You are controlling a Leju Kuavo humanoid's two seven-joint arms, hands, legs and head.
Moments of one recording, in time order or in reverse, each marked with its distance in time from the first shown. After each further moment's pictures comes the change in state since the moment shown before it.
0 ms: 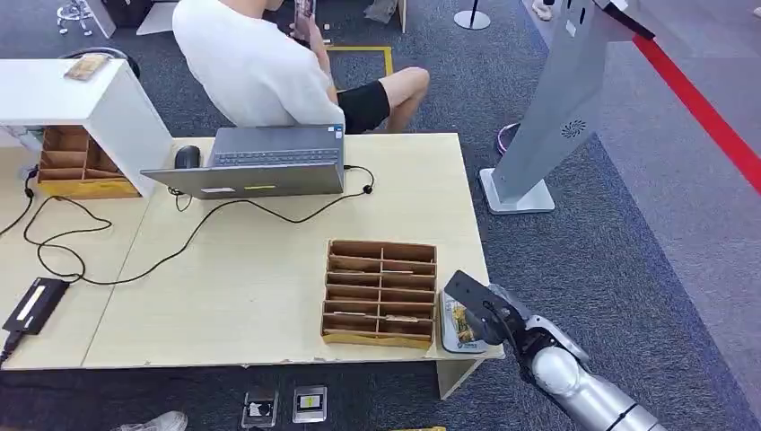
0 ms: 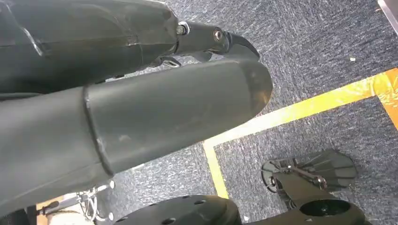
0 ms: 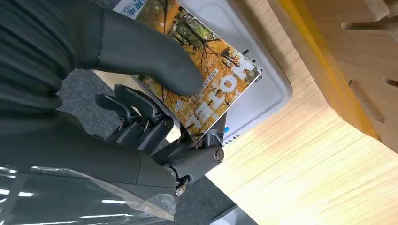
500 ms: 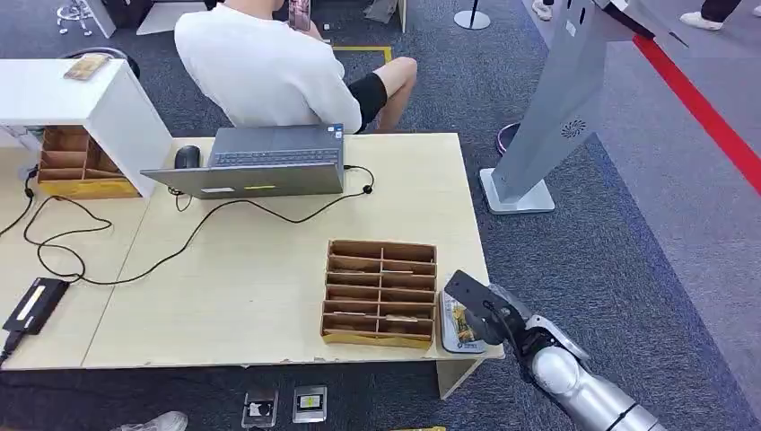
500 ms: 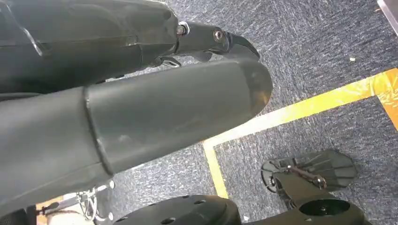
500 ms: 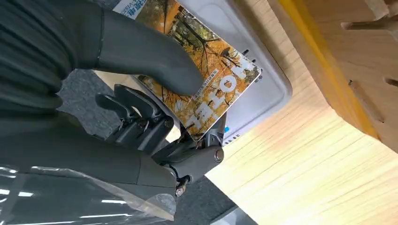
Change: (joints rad) left arm 0.000 0.000 0.000 0.000 0.000 -0.003 -0.002; right arm -0.001 0.000 0.000 0.000 -0.003 -0.001 0.001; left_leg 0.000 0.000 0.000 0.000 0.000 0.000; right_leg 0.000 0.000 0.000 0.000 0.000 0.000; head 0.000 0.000
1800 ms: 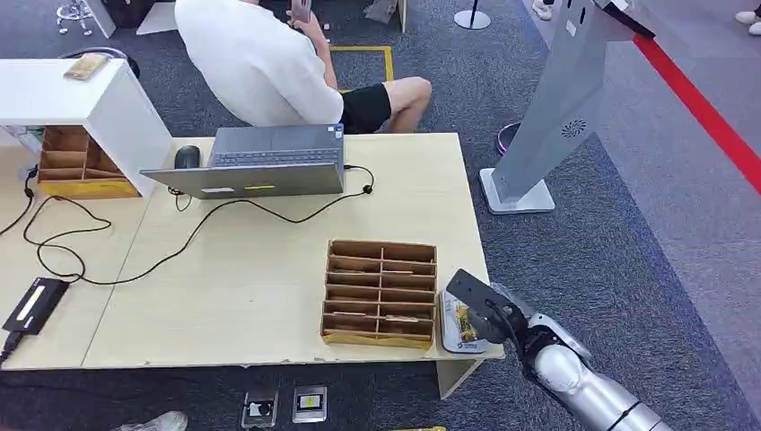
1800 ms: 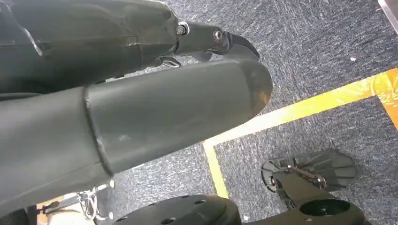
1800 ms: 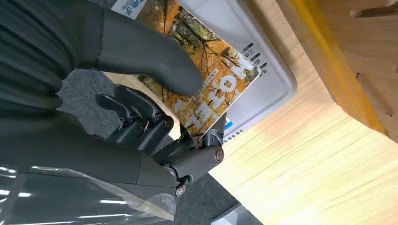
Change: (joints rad) left arm 0.000 0.000 0.000 0.000 0.004 0.001 0.000; right arm -0.008 -0.009 0.001 0.000 -0.002 0.008 0.000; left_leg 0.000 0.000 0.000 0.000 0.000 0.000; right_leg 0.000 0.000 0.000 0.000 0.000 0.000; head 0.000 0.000
